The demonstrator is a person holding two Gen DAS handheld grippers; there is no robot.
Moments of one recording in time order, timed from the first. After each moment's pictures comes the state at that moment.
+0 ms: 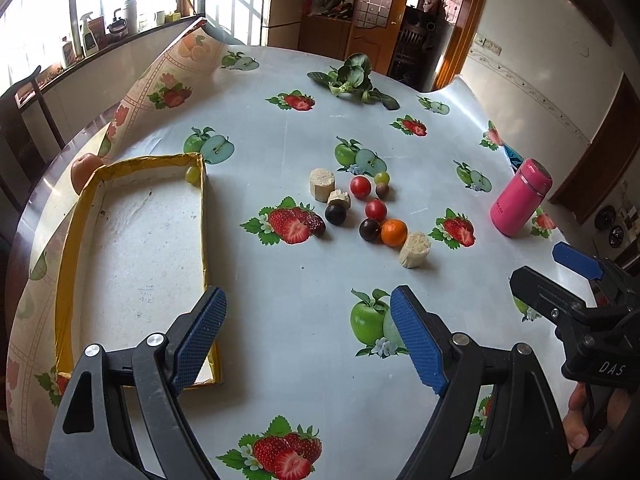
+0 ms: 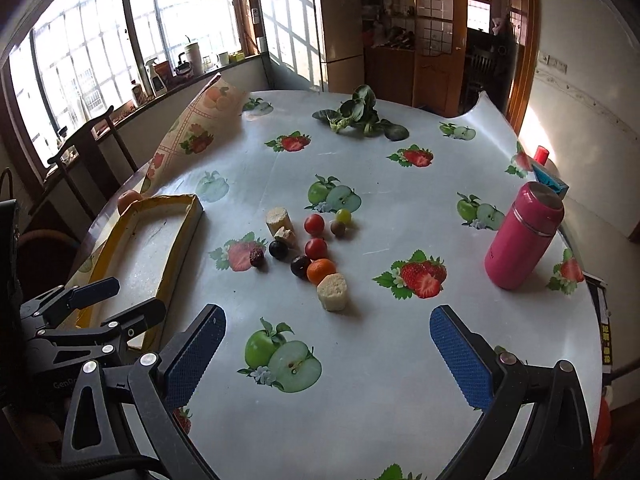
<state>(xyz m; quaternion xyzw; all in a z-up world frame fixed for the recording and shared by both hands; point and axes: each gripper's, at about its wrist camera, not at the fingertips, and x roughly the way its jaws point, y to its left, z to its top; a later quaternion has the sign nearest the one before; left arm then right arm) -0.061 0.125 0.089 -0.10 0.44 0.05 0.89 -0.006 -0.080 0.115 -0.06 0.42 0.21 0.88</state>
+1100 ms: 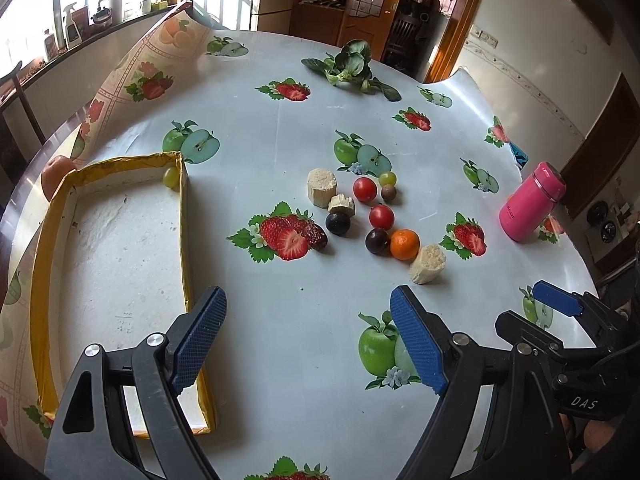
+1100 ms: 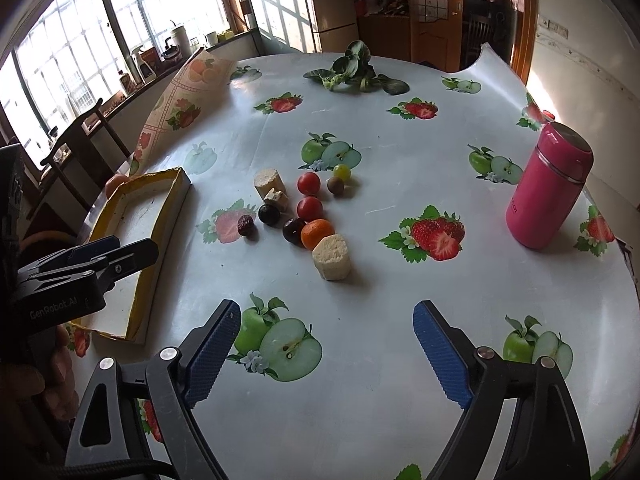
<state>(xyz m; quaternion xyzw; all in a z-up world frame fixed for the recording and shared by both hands) -0.015 0.139 0.065 -0.11 0.46 0.03 0.88 0.011 -0.077 0.067 -0.03 0.46 0.21 0.86</state>
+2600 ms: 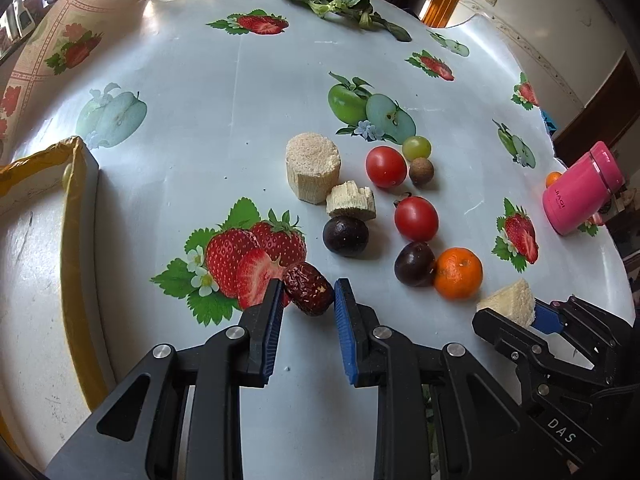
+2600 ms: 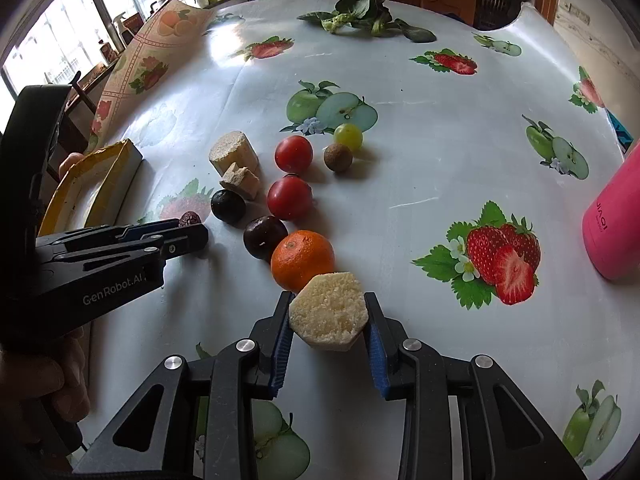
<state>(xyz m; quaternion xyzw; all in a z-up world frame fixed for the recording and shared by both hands) 0.077 0.140 -0.014 -0.10 0.53 -0.01 0.84 0.086 -0.037 -0.009 -0.04 0.51 0.21 0.83</state>
